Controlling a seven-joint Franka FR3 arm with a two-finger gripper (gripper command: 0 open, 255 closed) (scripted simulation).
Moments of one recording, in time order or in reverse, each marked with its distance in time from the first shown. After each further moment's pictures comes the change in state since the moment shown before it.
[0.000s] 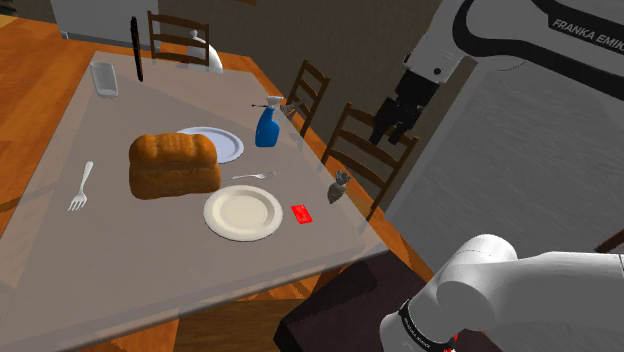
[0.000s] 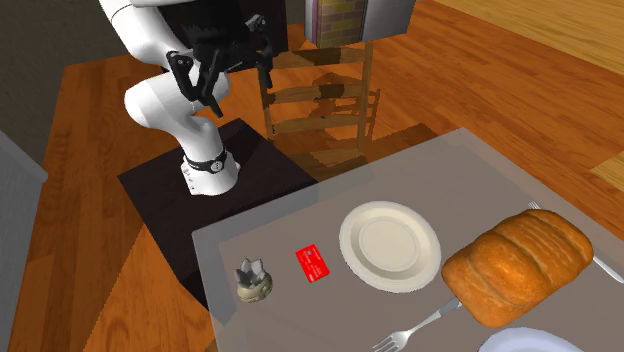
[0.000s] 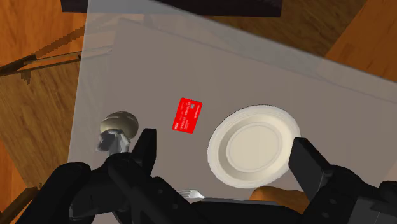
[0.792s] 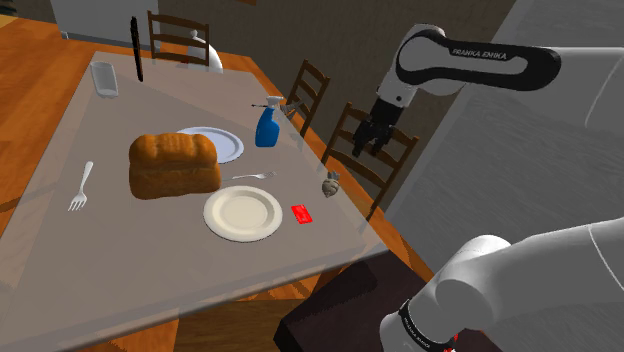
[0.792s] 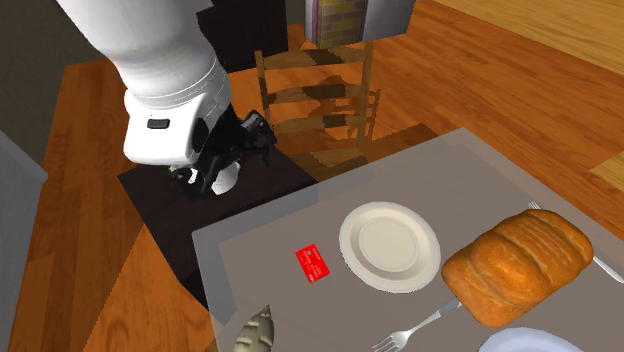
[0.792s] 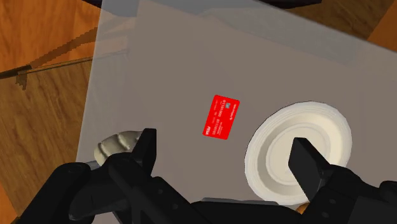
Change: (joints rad) arm -0.025 0.273 -0.131 -0.021 -0.025 0.187 -0.153
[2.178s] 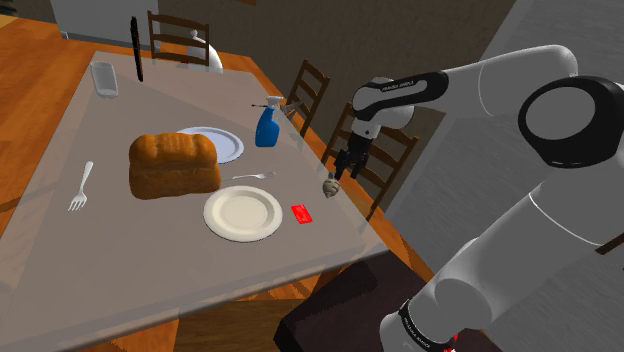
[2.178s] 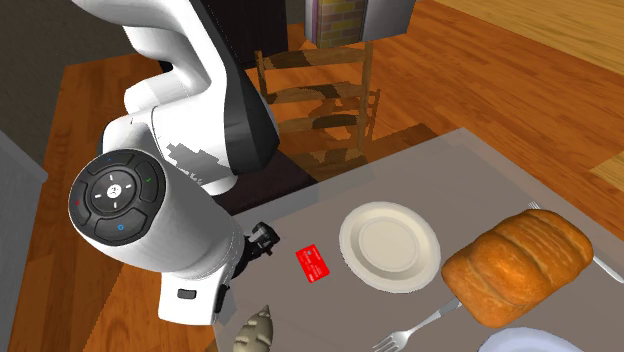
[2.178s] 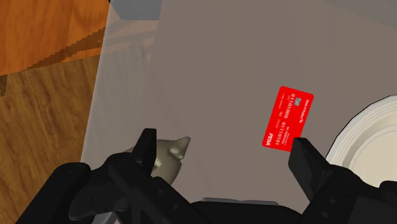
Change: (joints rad) arm -0.013 0.417 -0.104 0.037 0.073 0.249 -0.185
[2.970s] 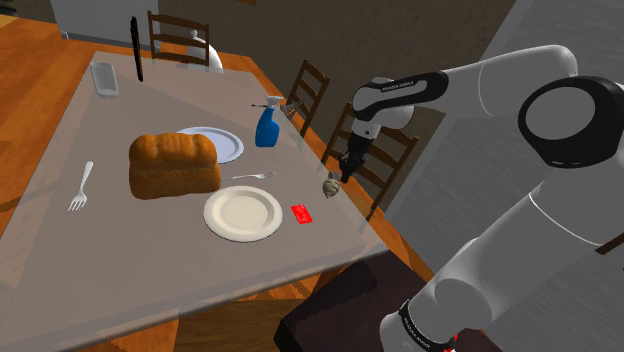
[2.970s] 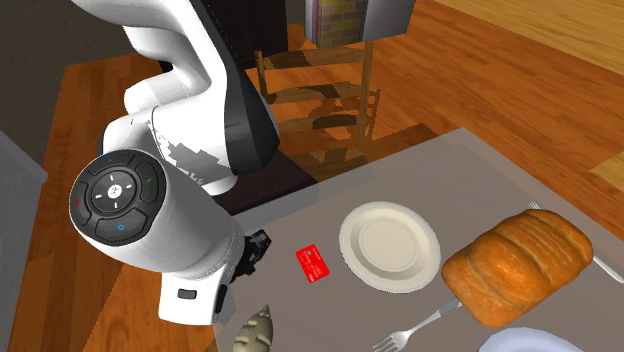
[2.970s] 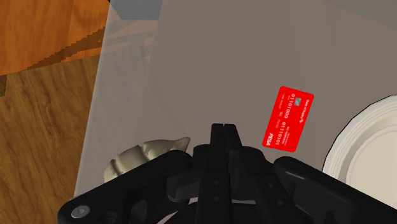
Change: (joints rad) arm 0.000 0.000 0.000 -0.001 0.000 0.001 0.000
